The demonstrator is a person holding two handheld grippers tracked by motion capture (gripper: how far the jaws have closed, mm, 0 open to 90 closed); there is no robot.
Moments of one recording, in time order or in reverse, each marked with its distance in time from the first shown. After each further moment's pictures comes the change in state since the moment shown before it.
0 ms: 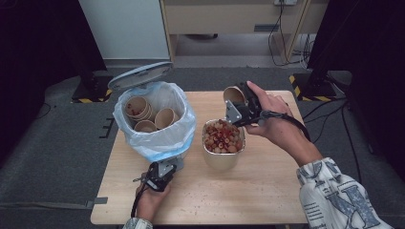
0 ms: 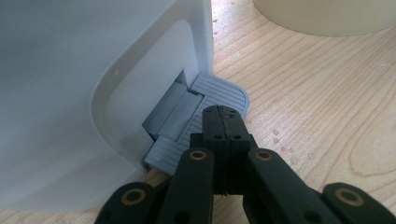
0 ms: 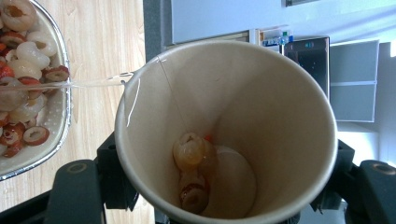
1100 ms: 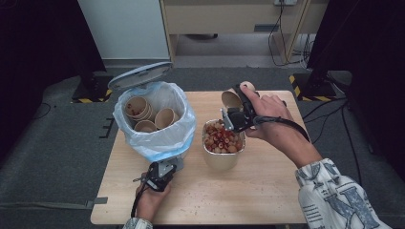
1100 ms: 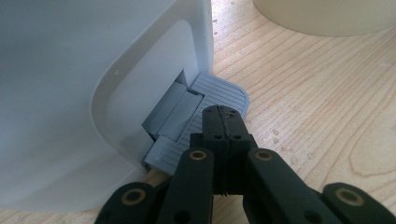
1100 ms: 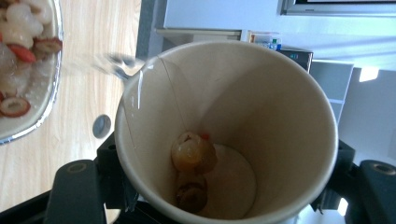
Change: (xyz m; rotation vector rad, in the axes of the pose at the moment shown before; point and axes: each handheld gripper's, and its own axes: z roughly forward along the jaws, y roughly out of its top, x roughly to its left) left arm 0.000 0.000 0.000 0.001 -0.001 -0.001; right arm 0.010 0.011 -0.001 0.050 -0.053 -0.199
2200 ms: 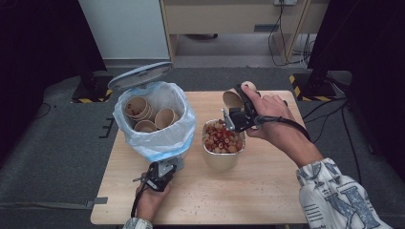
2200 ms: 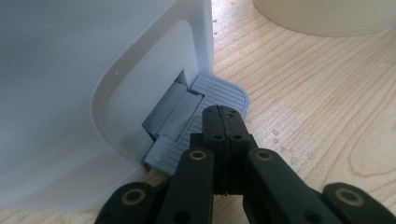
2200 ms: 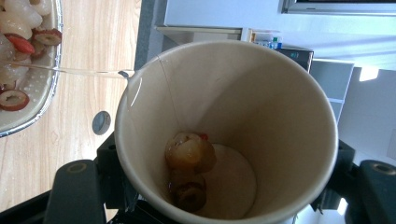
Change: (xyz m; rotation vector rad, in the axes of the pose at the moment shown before) left arm 0.000 0.000 0.000 0.000 -0.001 -0.002; right arm 0.001 -0.004 0.001 0.006 0.001 0.000
